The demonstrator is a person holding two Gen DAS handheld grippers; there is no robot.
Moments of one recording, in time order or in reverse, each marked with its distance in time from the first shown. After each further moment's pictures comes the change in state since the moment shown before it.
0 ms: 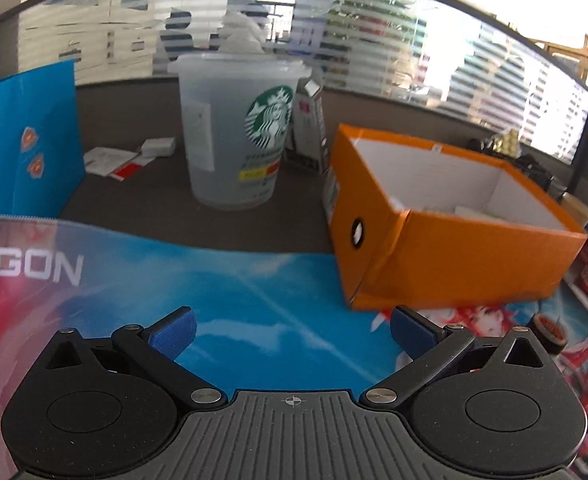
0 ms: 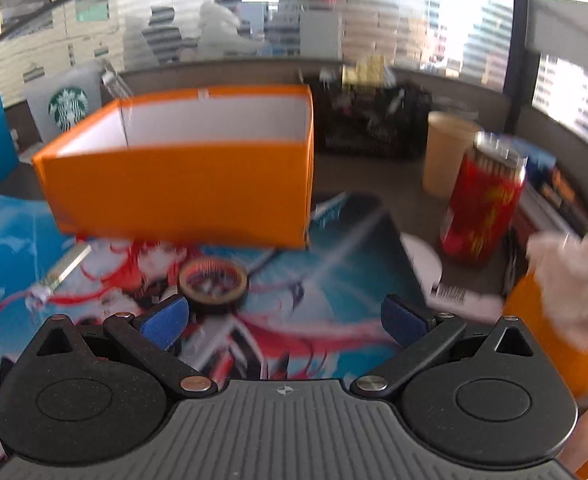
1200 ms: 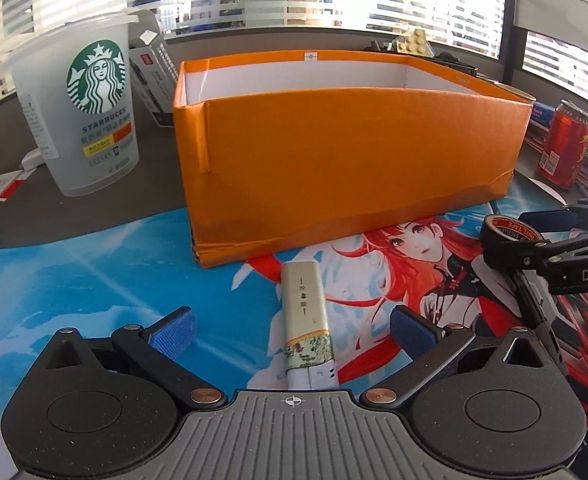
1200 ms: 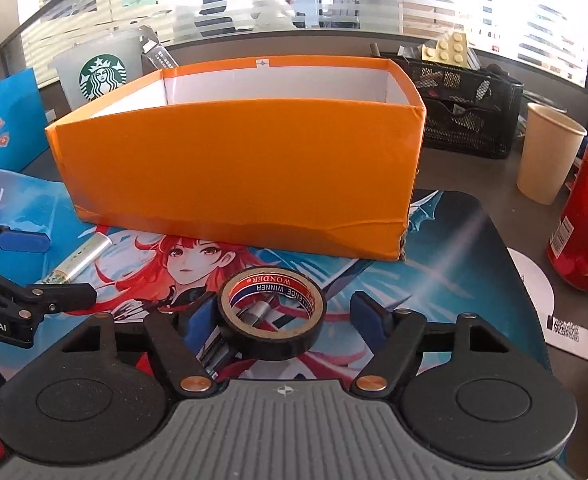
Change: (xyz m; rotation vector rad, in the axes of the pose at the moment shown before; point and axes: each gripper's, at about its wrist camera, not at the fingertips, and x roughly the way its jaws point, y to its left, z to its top) left arm 0.054 -0.087 -0.034 0.266 0.081 -0.139; right arm 0.071 0.022 0.008 -0.067 0.002 0.160
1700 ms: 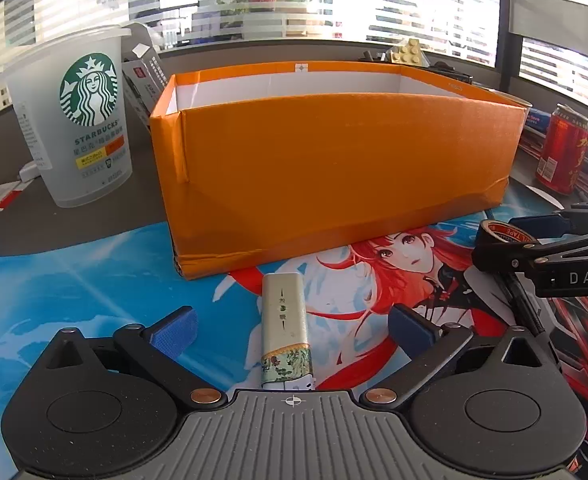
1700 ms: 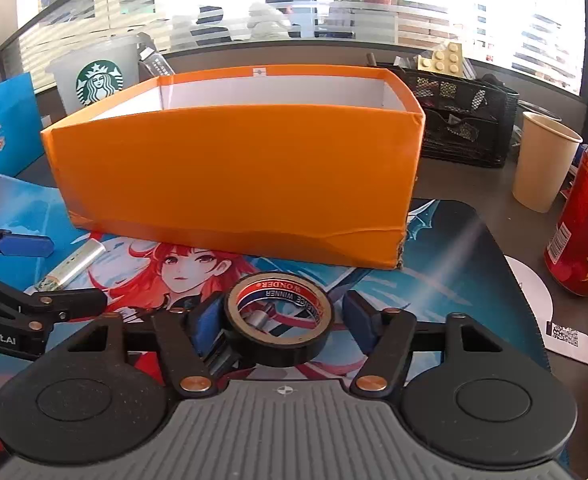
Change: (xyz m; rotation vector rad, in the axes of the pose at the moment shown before) left arm 0.002 -0.011 -0.001 0.005 -0.049 0.009; right arm 0.000 0.001 -0.001 0.000 -0.033 -0.016
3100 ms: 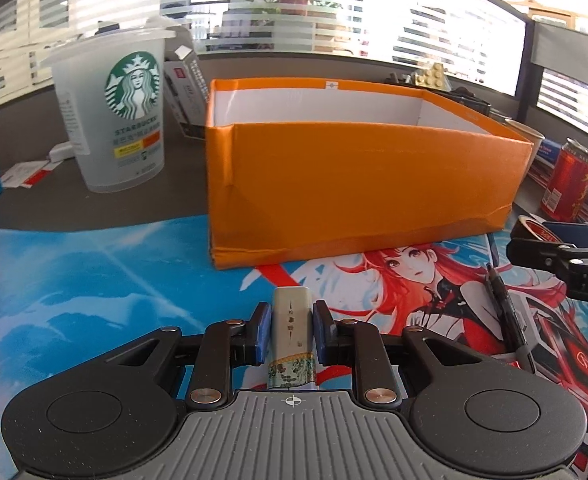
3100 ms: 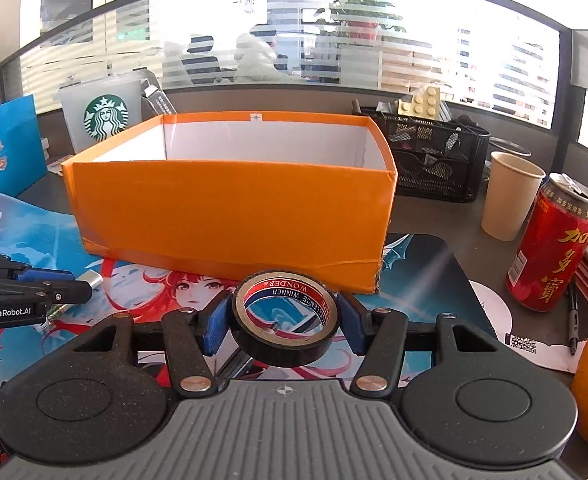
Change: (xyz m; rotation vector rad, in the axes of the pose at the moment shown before) left arm -0.026 0.009 -0.003 -0.106 -0.013 0.029; right arm -0.039 0.015 0.000 -0.011 -0.101 -0.064
